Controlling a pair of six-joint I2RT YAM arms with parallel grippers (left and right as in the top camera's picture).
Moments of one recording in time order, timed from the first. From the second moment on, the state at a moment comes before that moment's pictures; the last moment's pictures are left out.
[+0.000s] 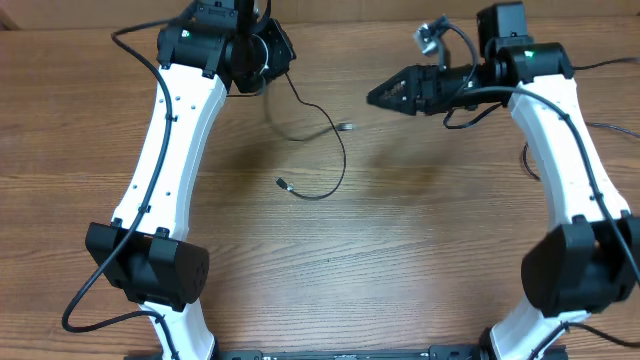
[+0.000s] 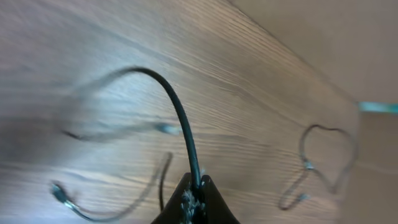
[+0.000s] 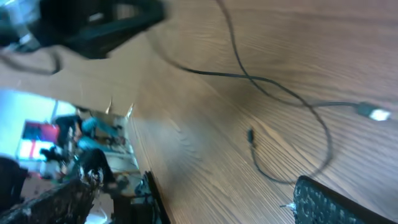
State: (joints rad) left arm -0.24 1.96 2.11 -1.08 0.25 -0.80; right arm 0.11 1.86 1.77 -1.05 -1.07 -0.11
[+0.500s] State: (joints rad) left arm -0.24 1.96 2.11 -1.12 0.50 -1.03; right arm 0.41 1.86 1.77 -0.70 -0.69 -0.09
